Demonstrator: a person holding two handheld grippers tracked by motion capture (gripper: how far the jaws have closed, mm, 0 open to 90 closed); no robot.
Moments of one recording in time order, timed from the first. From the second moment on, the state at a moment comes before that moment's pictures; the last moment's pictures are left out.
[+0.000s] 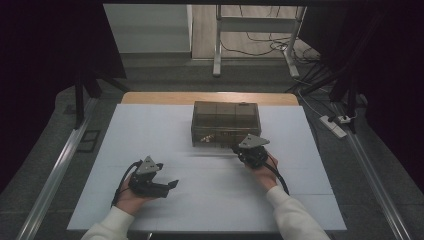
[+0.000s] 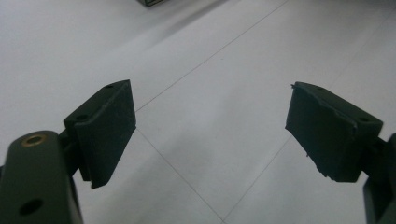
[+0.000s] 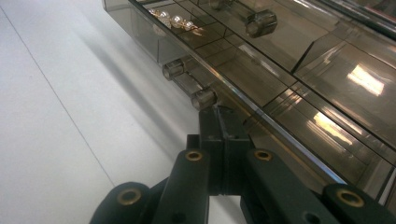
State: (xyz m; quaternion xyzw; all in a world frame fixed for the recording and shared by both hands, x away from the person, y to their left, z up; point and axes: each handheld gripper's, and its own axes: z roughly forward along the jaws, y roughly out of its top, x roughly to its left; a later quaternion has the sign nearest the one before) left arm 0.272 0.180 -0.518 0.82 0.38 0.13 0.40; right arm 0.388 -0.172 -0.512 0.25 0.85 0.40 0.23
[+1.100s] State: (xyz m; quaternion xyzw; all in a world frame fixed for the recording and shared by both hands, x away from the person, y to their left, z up) left arm 0.272 0.180 -0.519 0.82 0.38 0.13 0.40; right arm 0.406 -0.170 -0.516 0.26 0.85 0.40 0.24
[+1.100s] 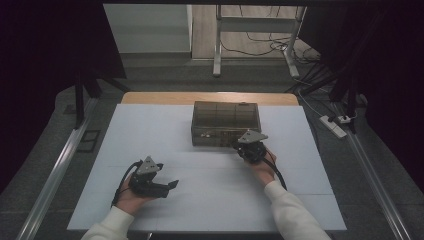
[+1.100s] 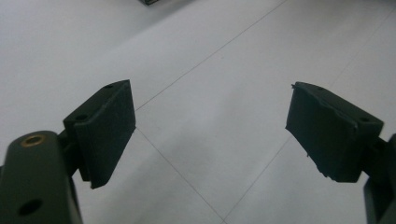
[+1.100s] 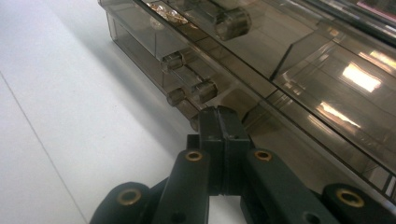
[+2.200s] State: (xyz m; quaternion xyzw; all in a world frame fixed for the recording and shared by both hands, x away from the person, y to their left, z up) left arm 0.273 0.180 -0.519 0.83 0.38 0.13 0.39; right arm 0.413 -0.169 -0.516 0.27 0.84 0.40 0.24
